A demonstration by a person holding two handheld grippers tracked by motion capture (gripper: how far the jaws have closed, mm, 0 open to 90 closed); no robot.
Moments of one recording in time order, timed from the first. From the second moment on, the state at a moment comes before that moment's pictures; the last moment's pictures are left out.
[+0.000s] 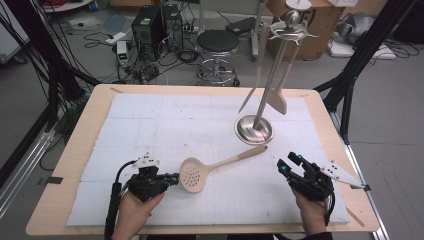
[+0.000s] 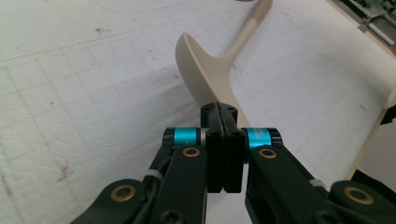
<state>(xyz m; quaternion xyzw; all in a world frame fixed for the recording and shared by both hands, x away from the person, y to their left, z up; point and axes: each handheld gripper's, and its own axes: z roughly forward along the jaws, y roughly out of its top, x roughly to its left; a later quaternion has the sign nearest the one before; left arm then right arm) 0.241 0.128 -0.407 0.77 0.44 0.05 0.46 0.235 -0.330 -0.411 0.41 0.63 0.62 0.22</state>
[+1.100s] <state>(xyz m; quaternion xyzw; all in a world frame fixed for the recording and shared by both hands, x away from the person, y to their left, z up) 0.304 0.140 -0.431 0.75 0.44 0.11 0.47 0.239 -0.328 -0.411 0.42 0.63 0.61 0.22</state>
